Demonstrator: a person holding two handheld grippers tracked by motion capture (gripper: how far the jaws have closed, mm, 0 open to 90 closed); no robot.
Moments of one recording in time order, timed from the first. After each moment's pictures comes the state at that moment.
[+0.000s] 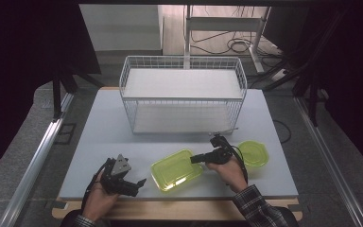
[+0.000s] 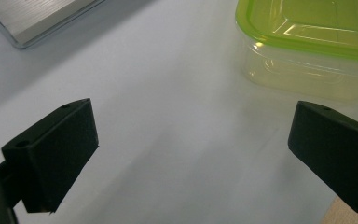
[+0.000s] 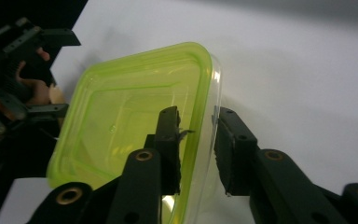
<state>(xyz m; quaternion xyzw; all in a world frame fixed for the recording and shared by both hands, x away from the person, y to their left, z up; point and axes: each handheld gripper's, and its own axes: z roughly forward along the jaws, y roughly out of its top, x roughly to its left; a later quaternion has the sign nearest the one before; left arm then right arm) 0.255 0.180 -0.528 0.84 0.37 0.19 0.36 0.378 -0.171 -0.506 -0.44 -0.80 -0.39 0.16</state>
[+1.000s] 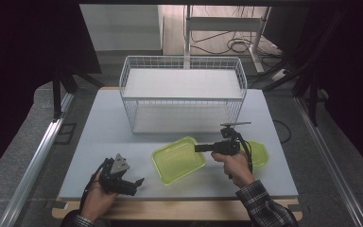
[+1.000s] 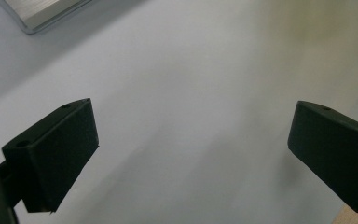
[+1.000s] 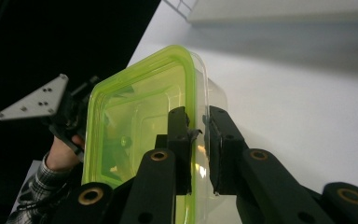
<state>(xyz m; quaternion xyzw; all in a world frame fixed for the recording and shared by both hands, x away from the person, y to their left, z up) 0.257 0.185 -0.530 0.84 0.38 0.19 0.35 0.386 -0.191 -0.471 -0.45 -0.73 -0.47 0.20</state>
